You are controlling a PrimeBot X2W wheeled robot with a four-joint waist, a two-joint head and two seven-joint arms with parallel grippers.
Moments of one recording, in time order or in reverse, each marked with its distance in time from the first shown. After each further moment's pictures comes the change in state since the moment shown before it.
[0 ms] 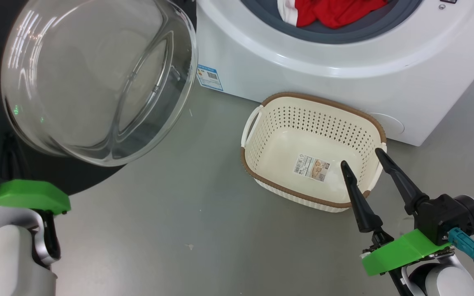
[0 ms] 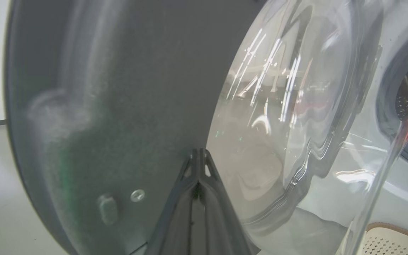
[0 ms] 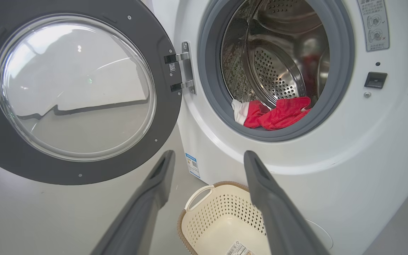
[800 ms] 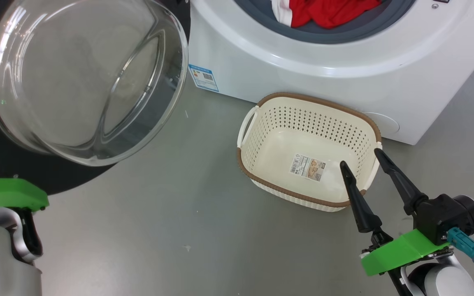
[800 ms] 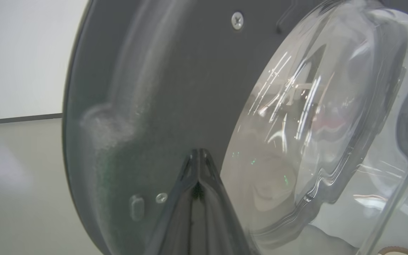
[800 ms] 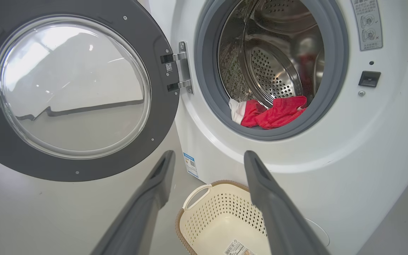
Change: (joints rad) left arm -0.022 -0.017 0.151 0.015 0.061 -0.044 0.000; right arm -0.001 0.000 0.002 0.005 0.002 0.000 -0.001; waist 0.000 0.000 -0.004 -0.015
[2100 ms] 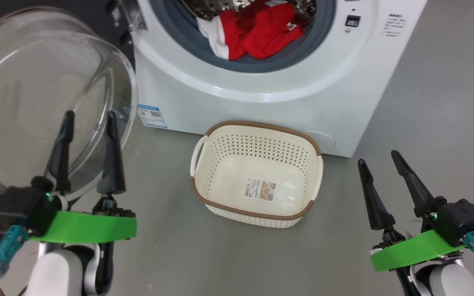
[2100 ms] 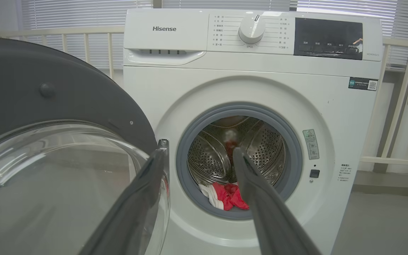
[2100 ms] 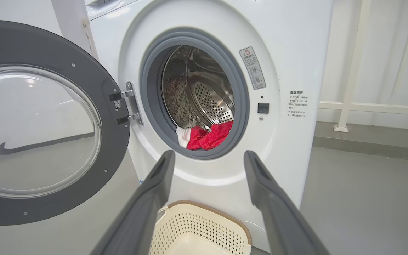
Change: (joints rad) left arm 0.248 -0.106 -0.261 -0.643 -0.003 -0.120 0.077; right arm -0.013 0.001 -0.045 0.120 0.080 0.000 -0.134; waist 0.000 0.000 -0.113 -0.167
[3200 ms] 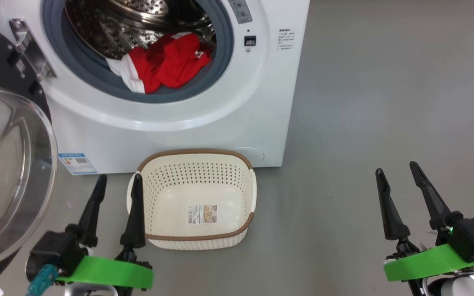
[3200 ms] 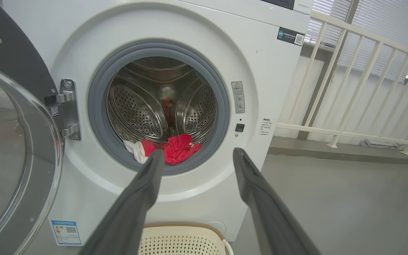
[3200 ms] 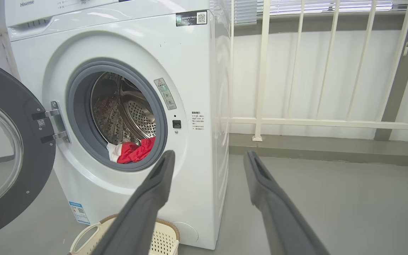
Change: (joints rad) left arm 0.177 0.006 -0.074 0.058 -0.065 0.007 -0.011; right arm 0.049 0.003 -0.059 0.013 -0.020 0.000 -0.065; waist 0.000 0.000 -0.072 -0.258
